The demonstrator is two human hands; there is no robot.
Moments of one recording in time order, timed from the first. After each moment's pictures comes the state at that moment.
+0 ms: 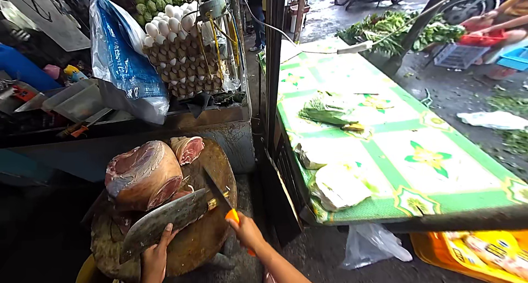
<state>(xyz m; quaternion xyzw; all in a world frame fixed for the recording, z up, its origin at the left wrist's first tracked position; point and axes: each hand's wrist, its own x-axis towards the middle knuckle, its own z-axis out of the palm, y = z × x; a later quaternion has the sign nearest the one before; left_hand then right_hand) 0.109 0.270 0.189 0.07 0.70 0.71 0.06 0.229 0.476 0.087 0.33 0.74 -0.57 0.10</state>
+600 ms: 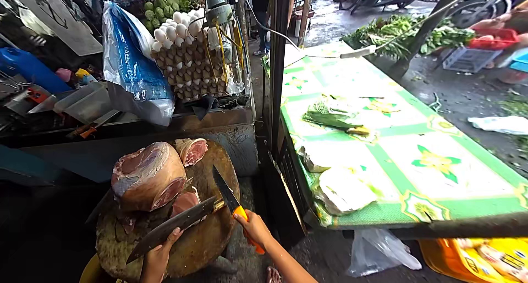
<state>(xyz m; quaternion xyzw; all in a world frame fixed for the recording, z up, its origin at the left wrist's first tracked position) 0.101 0.253 0.186 0.17 0.70 0.68 0.10 0.229 0.490 0.096 0.34 0.71 -0.61 0.11</state>
